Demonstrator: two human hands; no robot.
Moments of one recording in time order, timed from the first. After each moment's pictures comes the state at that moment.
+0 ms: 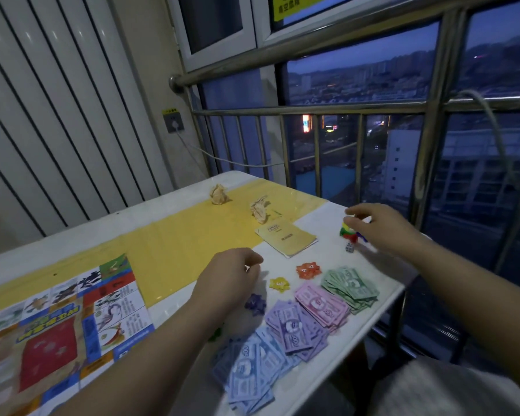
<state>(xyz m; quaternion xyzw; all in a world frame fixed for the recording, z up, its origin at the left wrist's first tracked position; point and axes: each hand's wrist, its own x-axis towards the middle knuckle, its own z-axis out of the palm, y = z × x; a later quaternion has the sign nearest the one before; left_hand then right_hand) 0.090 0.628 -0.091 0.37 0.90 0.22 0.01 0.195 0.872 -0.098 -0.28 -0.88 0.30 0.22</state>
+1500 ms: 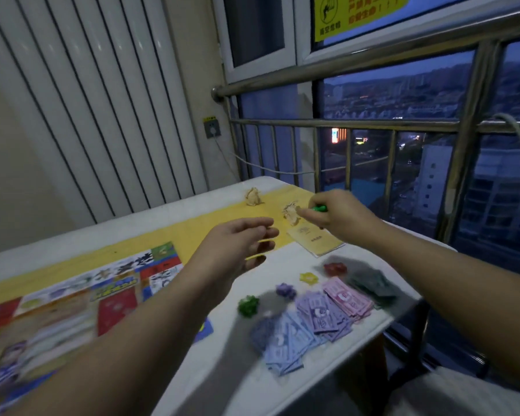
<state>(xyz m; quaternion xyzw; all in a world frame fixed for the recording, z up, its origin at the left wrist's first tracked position) 0.132 0.577 -0.025 0.19 0.68 0.67 0.21 0.157 0.784 -0.039 -0.07 -0.93 0.27 0.22</state>
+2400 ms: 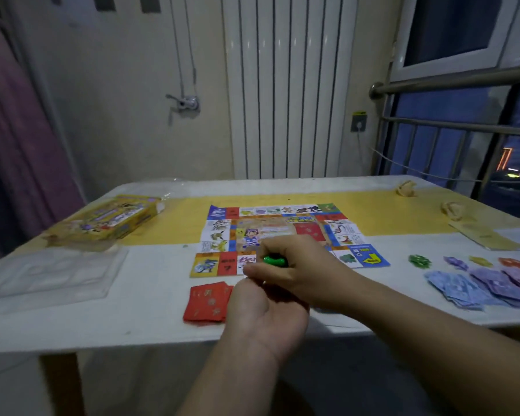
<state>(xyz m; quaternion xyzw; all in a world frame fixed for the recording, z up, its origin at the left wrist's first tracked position) 0.270 0.317 -0.055 -0.15 0.11 0.97 0.14 0.236 0.401 -0.047 0.30 -0.88 0.36 0.08</state>
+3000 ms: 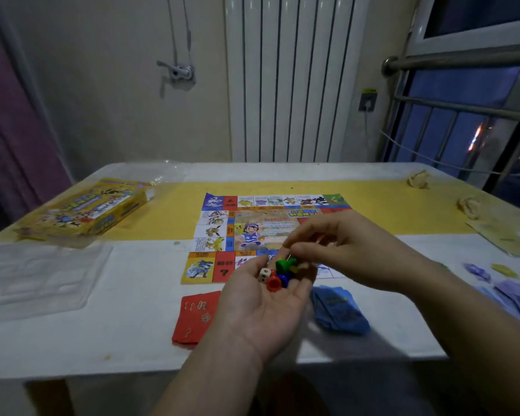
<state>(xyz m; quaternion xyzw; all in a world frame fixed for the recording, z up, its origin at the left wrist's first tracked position) 0.226 0.300 -0.052 -0.18 0.11 0.95 0.23 0.199 0.438 -0.019 0.25 -0.89 0.38 0.02</state>
